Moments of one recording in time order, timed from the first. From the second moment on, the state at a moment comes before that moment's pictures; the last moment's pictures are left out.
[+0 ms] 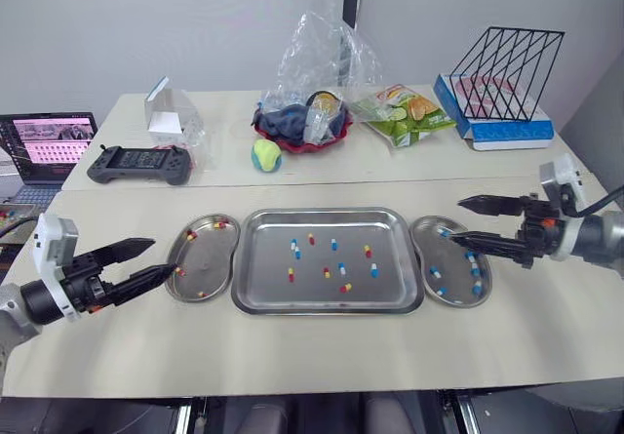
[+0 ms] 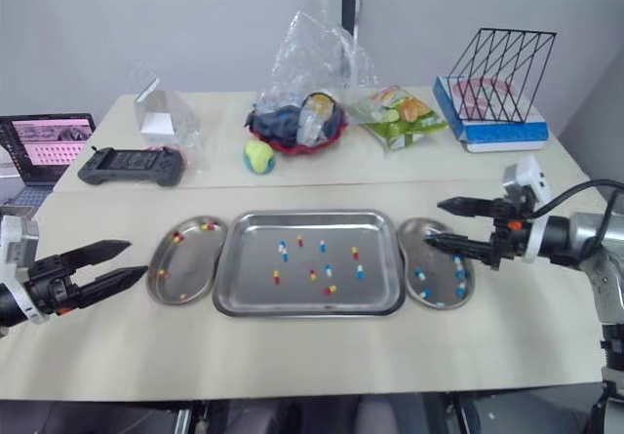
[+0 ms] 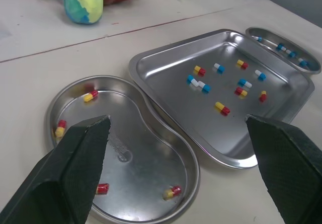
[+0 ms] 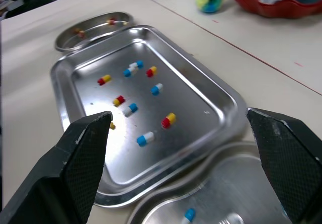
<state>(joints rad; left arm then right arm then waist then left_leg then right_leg) 0.13 0.86 0.59 -0.21 -0.75 0.61 -1.10 -0.39 -0.97 -0.23 0.00 0.62 0.62 1.31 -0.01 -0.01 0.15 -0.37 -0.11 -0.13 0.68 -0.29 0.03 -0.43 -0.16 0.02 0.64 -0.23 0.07</state>
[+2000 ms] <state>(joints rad) -0.18 0.35 -0.24 -0.57 -0.32 1.02 -0.14 -0.18 -1.01 -0.33 -0.32 0.77 0.73 1.23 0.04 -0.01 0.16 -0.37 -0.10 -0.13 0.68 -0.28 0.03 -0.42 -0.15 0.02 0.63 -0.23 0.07</state>
